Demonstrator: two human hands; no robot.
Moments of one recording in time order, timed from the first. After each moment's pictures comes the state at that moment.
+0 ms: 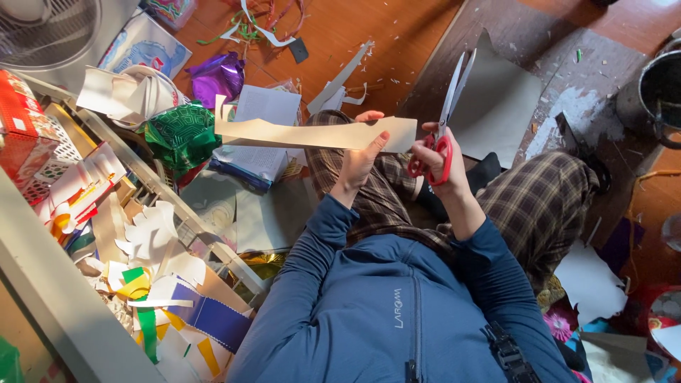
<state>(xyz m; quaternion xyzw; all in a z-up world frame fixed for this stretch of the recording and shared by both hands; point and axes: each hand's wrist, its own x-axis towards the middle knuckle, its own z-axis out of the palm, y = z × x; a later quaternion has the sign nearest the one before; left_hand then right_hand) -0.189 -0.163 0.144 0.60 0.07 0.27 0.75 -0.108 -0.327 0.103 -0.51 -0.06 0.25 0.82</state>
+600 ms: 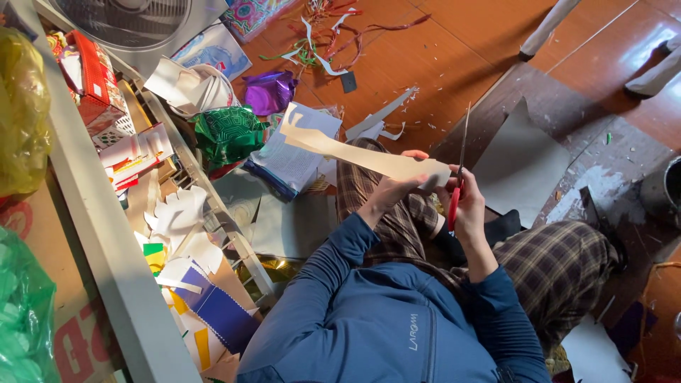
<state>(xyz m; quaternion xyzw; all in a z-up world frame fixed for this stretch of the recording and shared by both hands) -0.177 -0.139 0.087 0.51 0.10 0.17 0.84 -0.124 -0.325 0.112 -0.68 -0.24 0.10 0.69</state>
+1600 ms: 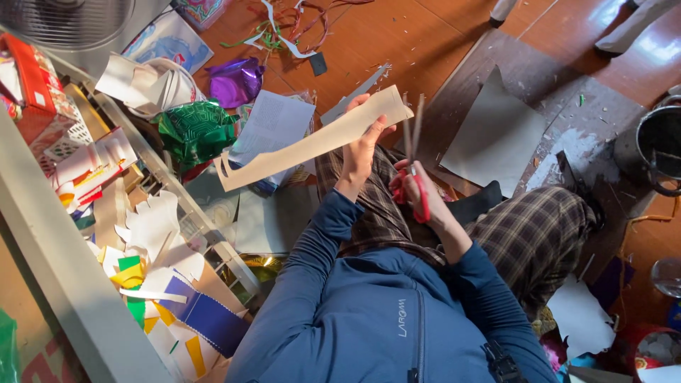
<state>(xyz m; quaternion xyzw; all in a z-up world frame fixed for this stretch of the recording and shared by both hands) -0.153 -0.121 0.144 0.48 0.11 0.37 0.79 -0.133 -0.304 0.071 -0.53 -0.30 0.32 0.72</state>
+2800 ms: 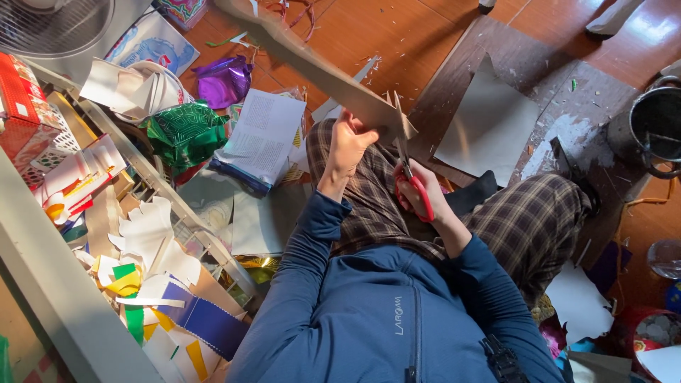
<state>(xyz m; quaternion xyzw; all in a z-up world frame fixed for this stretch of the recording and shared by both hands) -0.174 -0.114 0.157 0.62 0.10 0.28 0.72 -0.143 -0.324 0.123 -0.59 -0.25 0.29 0.71</state>
